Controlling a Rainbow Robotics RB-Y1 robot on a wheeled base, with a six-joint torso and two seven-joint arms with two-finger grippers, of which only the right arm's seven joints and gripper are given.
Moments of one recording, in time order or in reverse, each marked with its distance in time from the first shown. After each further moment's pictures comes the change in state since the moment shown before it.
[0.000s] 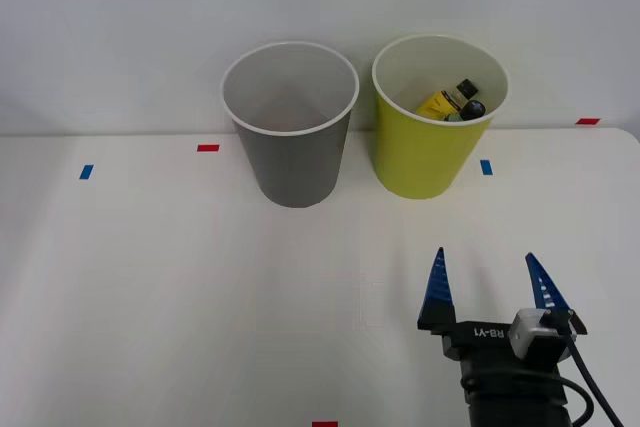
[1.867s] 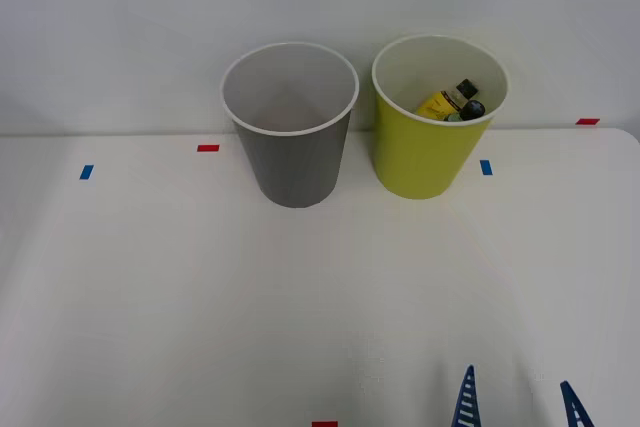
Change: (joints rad) arm 0.235 0.041 -0.052 0.299 0.432 -0.378 -0.480
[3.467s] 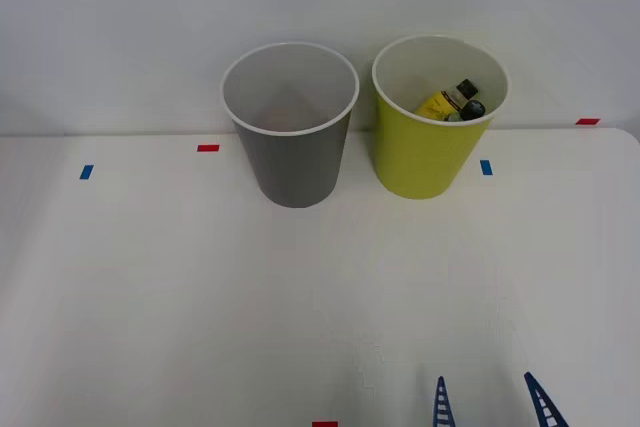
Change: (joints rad) arm -0.055 0.028 -0.120 0.109 0.377 -0.031 -0.306
